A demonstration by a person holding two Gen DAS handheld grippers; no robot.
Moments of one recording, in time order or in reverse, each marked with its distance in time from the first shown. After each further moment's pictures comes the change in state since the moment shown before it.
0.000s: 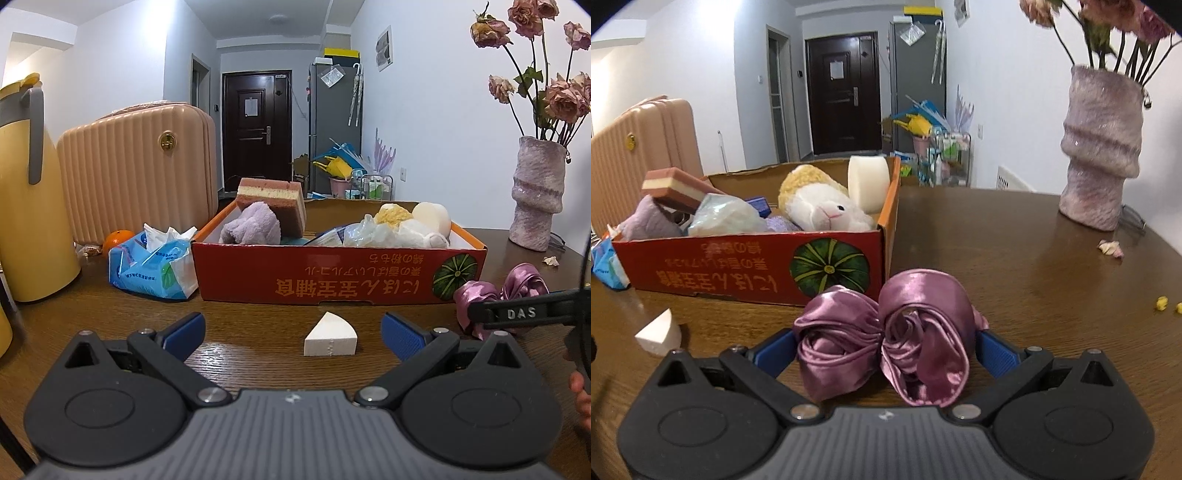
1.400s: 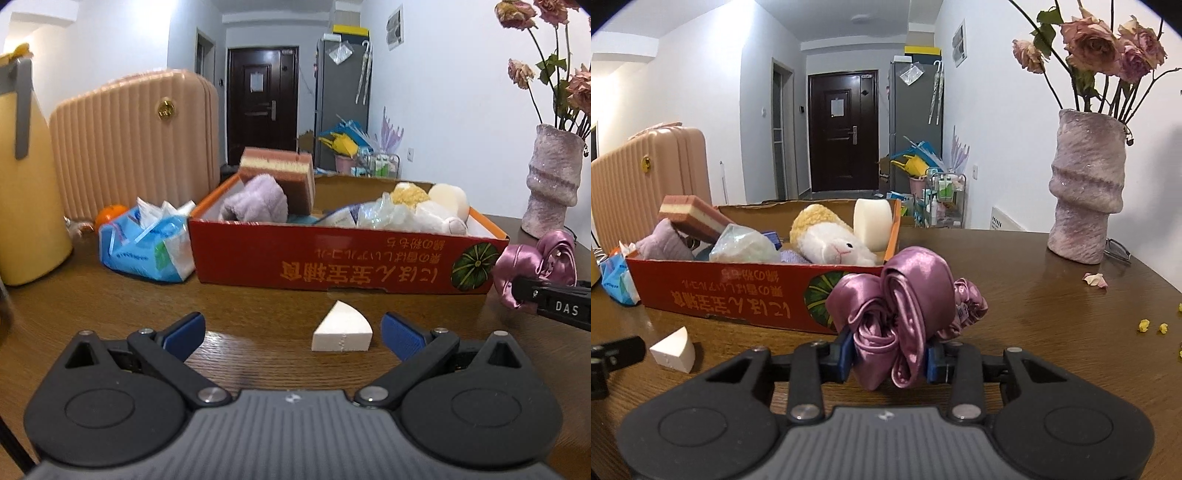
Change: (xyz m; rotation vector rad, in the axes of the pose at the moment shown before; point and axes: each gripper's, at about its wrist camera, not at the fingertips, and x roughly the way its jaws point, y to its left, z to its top) left arm 0.034 0.006 0.004 -0.031 0.096 0.002; right arm -0.031 0.008 -0.008 -0.028 -0.155 -0.024
